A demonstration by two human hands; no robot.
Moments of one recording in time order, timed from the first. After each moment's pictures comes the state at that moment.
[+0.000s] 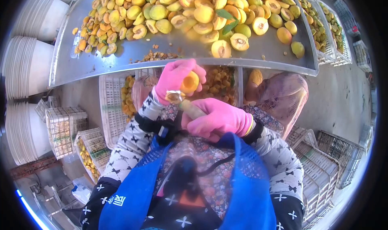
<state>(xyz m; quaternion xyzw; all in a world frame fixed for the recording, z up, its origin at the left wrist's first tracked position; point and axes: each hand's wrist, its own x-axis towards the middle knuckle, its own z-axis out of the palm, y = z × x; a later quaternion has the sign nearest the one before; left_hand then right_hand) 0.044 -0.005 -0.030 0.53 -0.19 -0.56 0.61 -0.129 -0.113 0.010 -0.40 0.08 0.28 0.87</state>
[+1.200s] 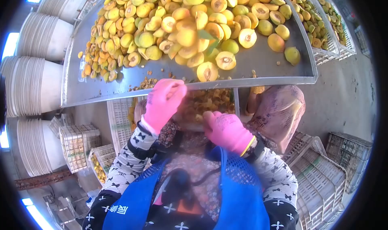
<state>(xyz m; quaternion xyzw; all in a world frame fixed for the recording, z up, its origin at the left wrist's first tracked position) 0.024 -0.033 -0.009 0.80 -0.36 -0.20 0.44 -0.165 -0.133 -0.068 -0.92 0.13 -0.04 0.36</state>
